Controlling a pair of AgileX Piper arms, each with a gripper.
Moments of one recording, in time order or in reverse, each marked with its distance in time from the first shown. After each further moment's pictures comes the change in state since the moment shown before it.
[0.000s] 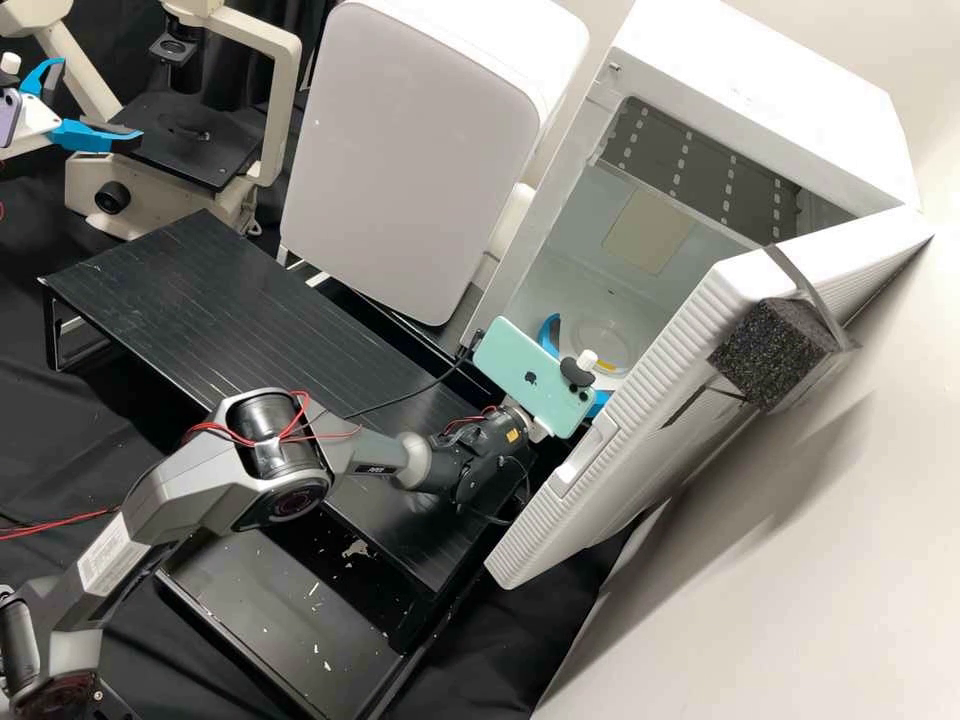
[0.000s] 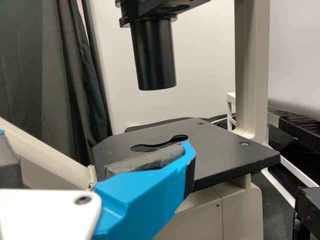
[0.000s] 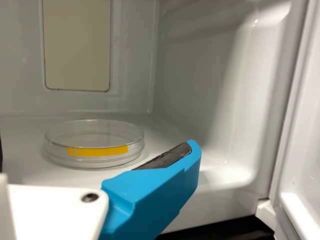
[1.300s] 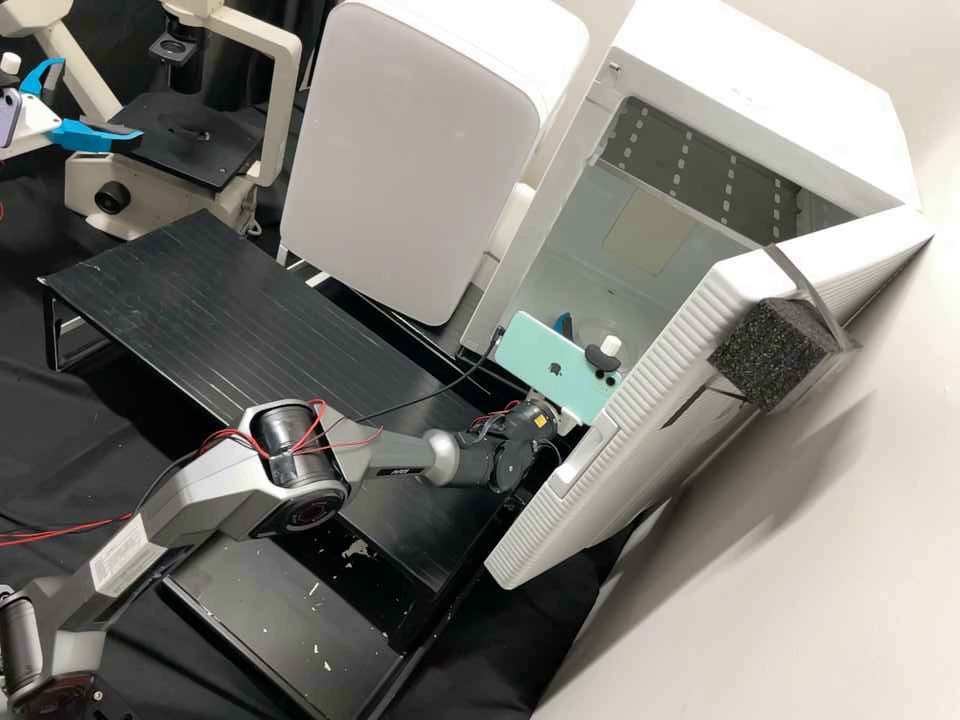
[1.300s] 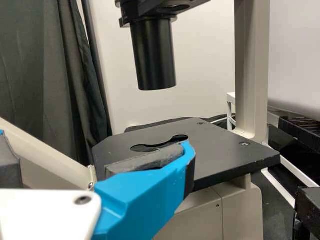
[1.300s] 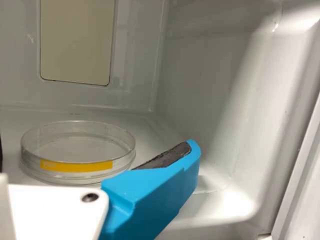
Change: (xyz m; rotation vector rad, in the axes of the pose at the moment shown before) left arm 0.000 0.000 0.000 0.000 0.000 0.000; right arm 0.025 0.016 0.005 -0.057 -0.019 -0.086
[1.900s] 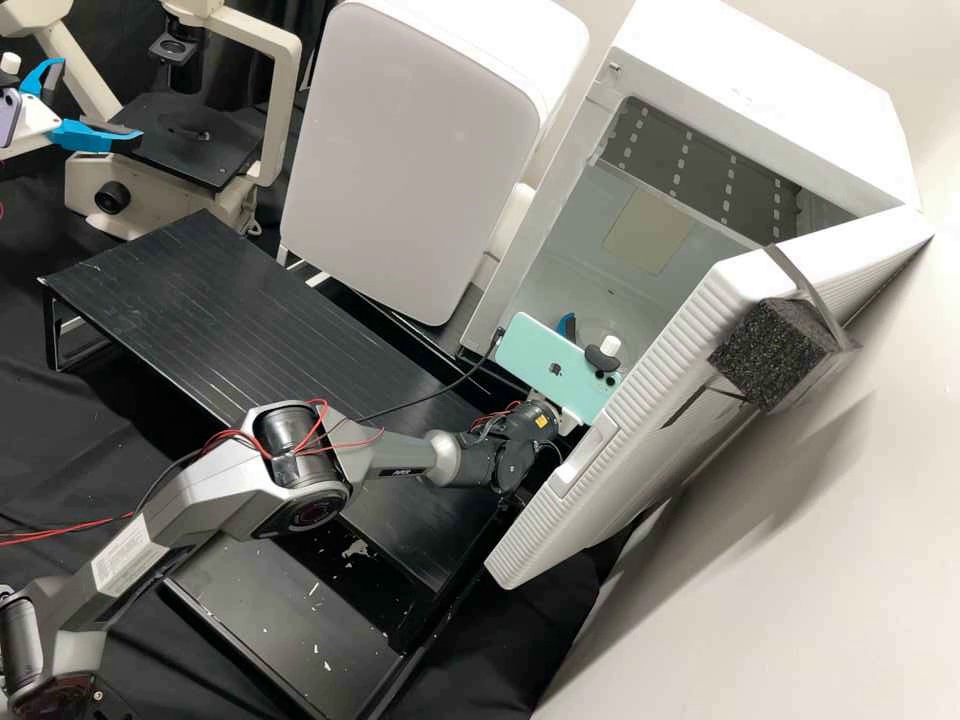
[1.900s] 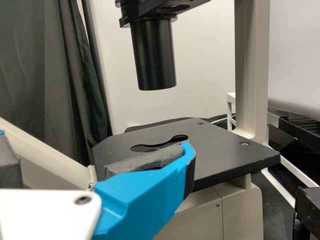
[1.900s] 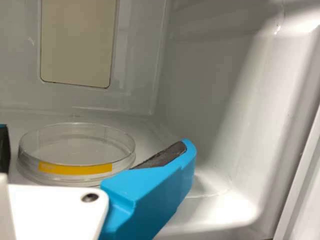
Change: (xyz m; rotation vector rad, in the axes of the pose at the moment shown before) left arm 0.000 0.000 0.000 0.000 0.000 0.000; right arm 0.002 -0.001 0.001 -0.007 0.002 -0.003
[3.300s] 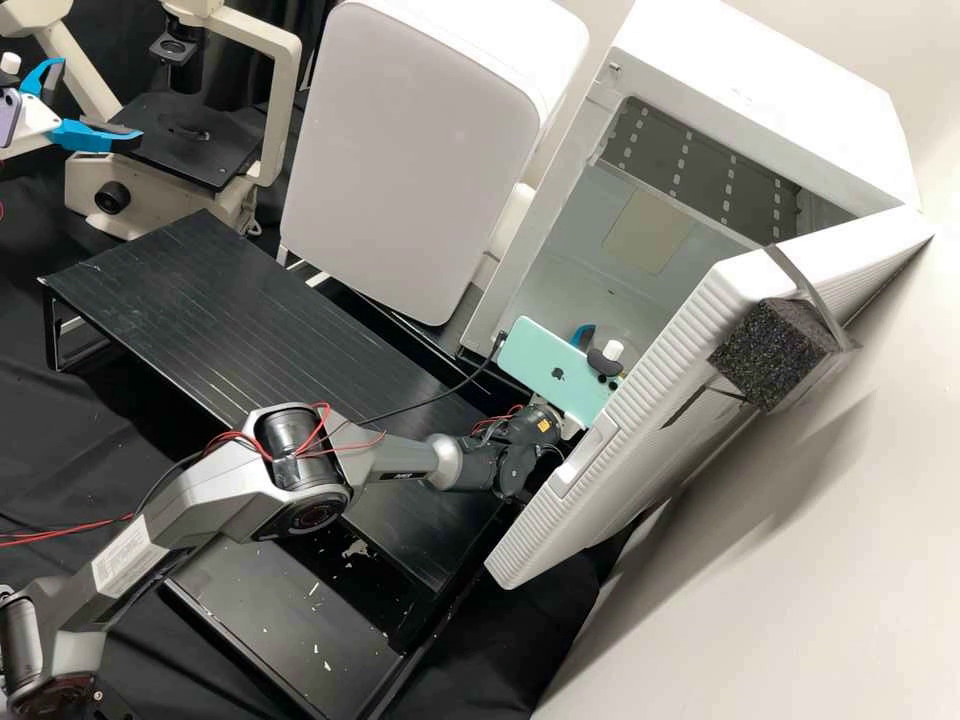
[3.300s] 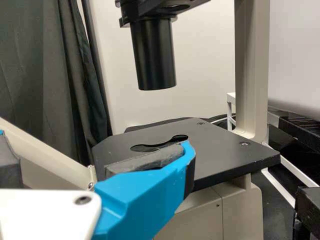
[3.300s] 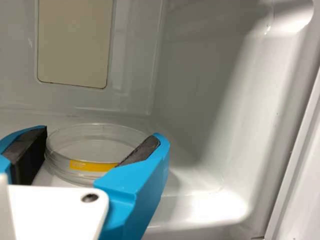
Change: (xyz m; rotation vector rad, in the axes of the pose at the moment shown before) left arm 0.000 0.000 0.000 0.000 0.000 0.000; right arm -0.002 0.004 0.004 -0.004 -0.001 0.007
